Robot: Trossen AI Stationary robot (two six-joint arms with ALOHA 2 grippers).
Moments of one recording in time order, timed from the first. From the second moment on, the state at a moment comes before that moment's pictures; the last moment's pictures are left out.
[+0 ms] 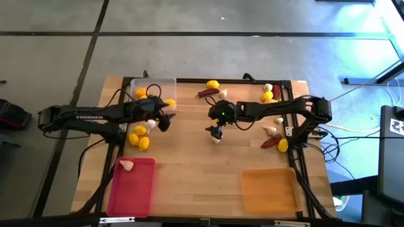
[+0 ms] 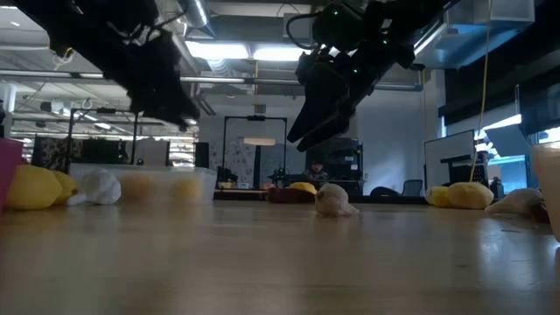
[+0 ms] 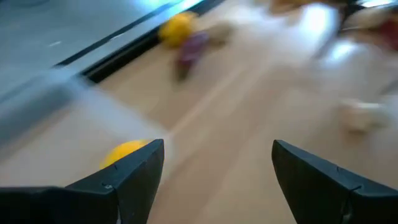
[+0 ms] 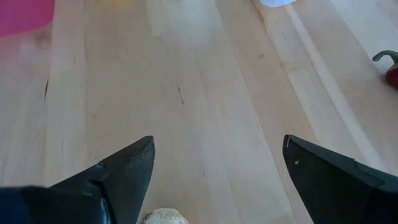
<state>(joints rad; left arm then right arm) 0.24 0.93 0.49 -0.13 -0.29 -0.27 -0.14 1.69 1.09 -0.17 -0.04 0.12</state>
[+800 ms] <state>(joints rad) -0.04 0.93 0.75 -0.82 -0.34 -0.71 -0.14 1.69 1.09 -0.16 -0.04 0.10</state>
